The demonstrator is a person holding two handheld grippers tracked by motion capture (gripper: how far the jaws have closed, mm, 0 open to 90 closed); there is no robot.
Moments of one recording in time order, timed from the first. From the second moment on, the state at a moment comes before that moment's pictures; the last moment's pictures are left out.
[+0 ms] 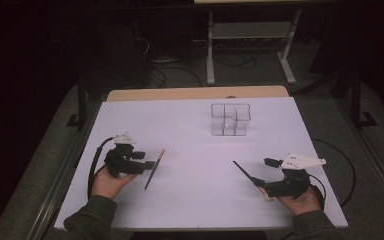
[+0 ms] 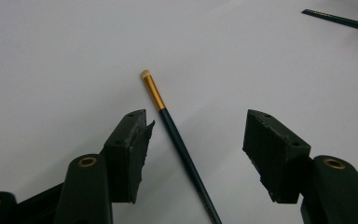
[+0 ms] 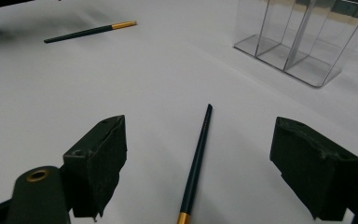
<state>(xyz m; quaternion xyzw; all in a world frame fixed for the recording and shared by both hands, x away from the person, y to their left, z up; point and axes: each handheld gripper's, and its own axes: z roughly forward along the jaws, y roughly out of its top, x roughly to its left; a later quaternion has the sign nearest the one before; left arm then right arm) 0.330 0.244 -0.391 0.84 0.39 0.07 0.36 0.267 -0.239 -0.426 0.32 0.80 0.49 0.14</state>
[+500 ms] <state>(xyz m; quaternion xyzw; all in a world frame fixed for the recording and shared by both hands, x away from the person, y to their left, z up) 0.354 0.225 -0.406 0.86 0.40 0.05 0.30 0.267 -0.240 -0.427 0.32 0.80 0.48 0.14</state>
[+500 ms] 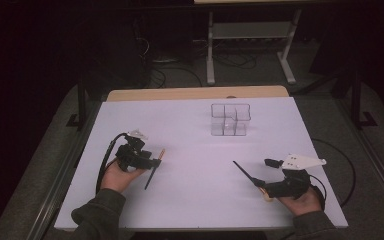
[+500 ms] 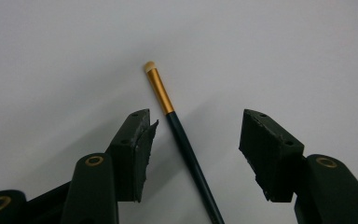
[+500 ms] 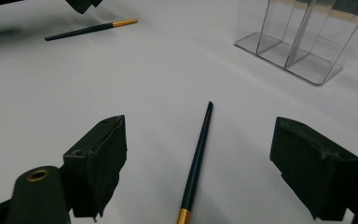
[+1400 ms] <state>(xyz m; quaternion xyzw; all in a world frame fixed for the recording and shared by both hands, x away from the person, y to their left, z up) 0.364 0.207 -0.421 0.88 0.42 0.05 0.23 0.267 -0.241 -0.426 0.32 0.80 0.49 0.14</state>
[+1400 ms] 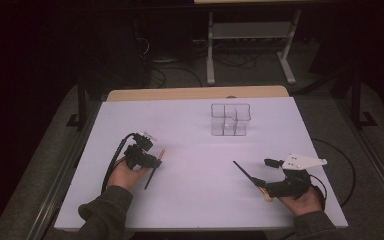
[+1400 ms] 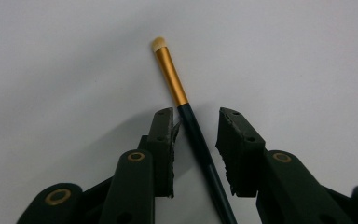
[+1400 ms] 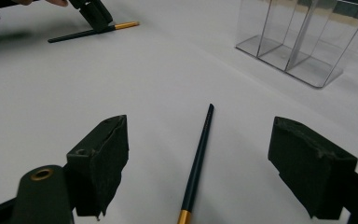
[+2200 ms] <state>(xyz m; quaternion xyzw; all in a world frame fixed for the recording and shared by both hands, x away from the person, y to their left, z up) 0.365 0.205 -0.424 0.89 0.39 0.07 0.22 0.266 -0.239 -0.424 0.31 0.80 0.49 0.15</state>
